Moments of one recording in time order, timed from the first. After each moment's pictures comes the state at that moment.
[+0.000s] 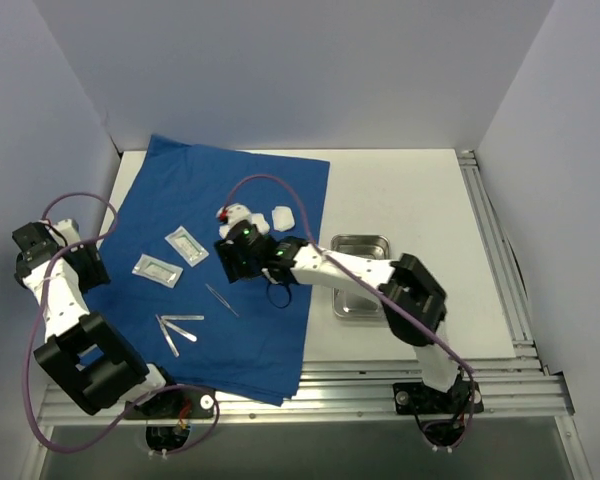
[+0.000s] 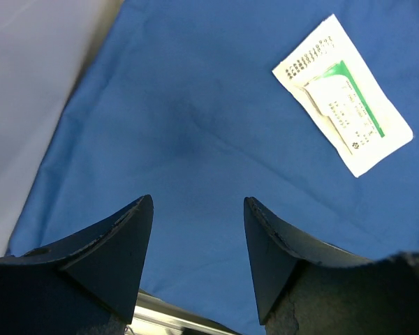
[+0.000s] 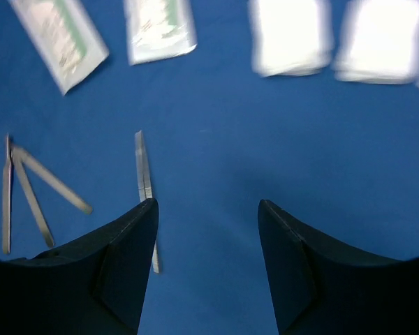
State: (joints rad) left arm 0.66 1.36 1.06 -0.75 0.15 0.18; right arm 1.01 1.95 1.54 -0.29 0.21 0.39
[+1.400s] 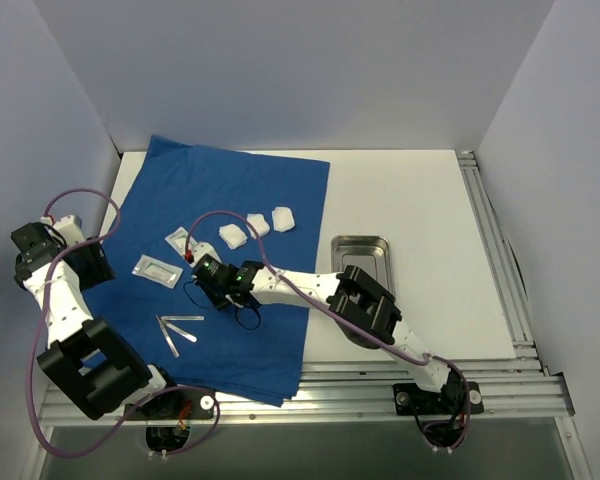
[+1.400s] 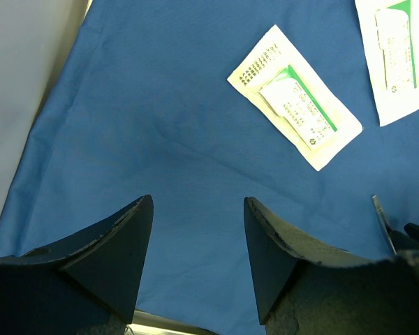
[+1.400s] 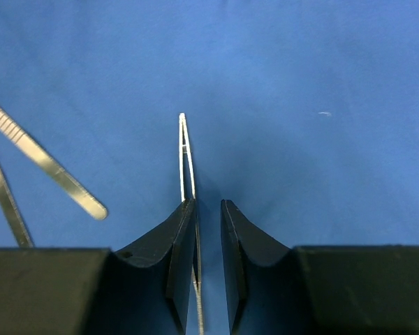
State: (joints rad) left arm 0.68 1.32 1.06 -0.75 0.27 0.20; right arm 1.15 2.33 1.84 -0.41 0.19 0.33
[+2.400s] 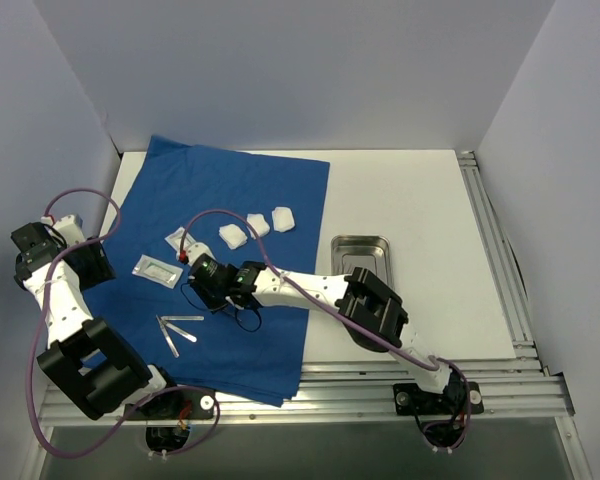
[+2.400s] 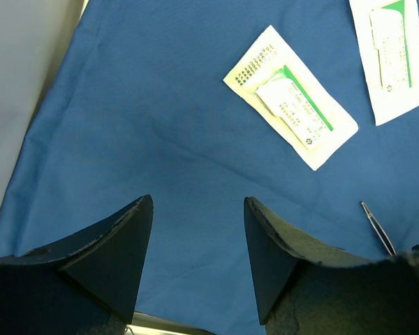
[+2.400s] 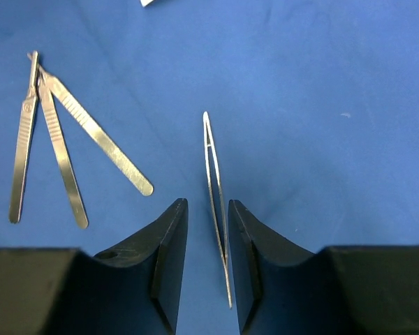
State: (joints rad) left arm 0.68 1.32 1.06 -0.75 0.28 0.20; right arm 1.18 2.26 1.83 -0.41 0.17 0.31
